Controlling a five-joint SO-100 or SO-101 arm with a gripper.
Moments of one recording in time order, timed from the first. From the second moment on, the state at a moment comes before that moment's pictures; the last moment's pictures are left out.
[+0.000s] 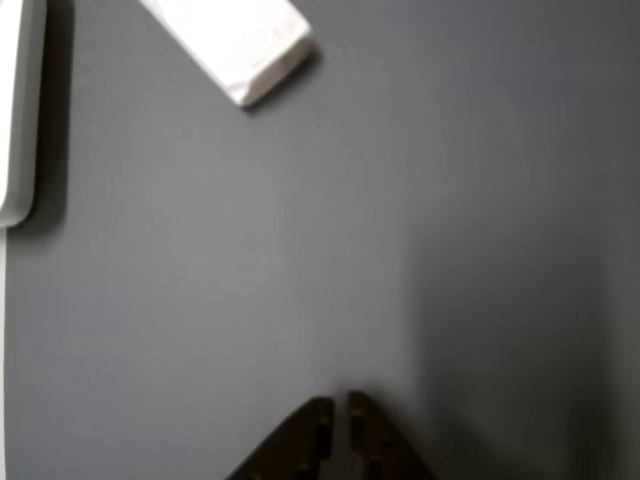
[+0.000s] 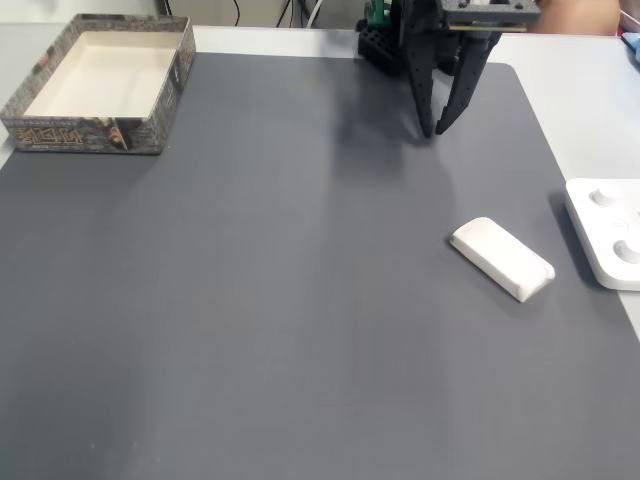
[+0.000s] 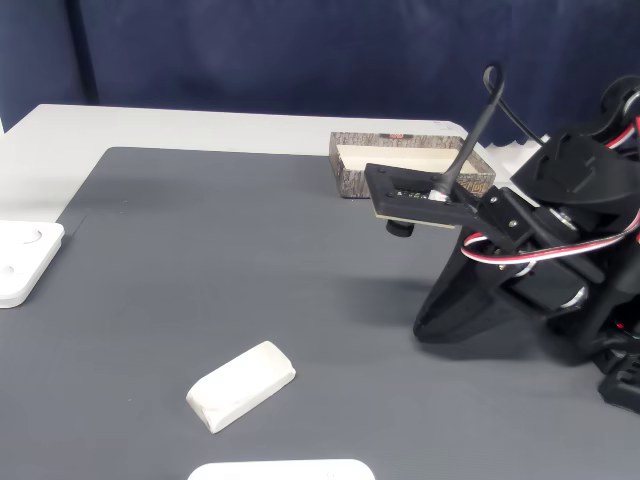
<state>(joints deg) 9.0 188.5 176.0 76.4 -1.6</state>
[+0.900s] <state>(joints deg) 9.0 188.2 176.0 76.3 -1.9</state>
